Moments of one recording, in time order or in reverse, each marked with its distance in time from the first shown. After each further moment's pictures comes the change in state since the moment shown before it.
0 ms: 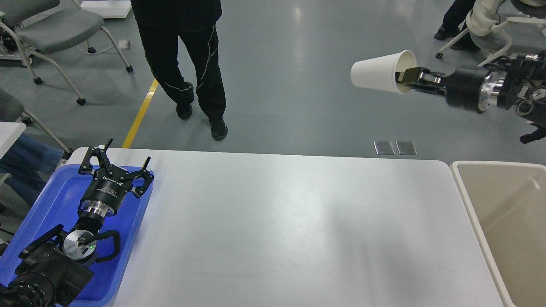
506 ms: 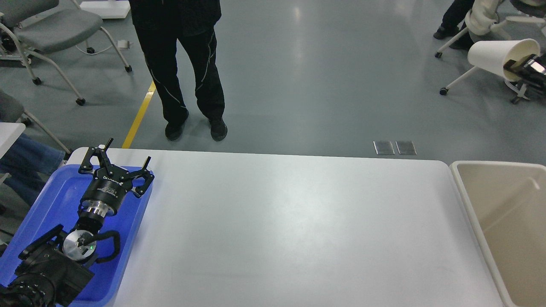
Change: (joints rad) left arm 0.000 0.000 0.000 0.000 0.000 0.000 0.000; right arm -0.259 0.001 0.015 -0.606 0.288 0.040 -0.080
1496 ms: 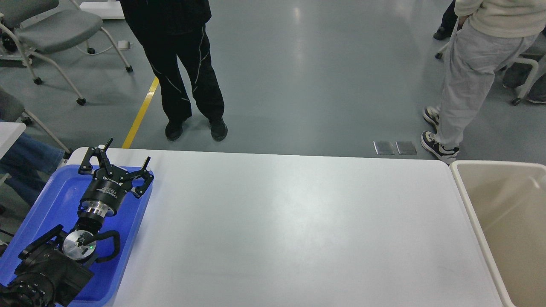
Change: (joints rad) left arm 0.000 0.001 0.000 0.000 0.000 0.000 0.000; right arm -0.544 0.231 0.206 -0.382 0.049 -0.079 -0.188
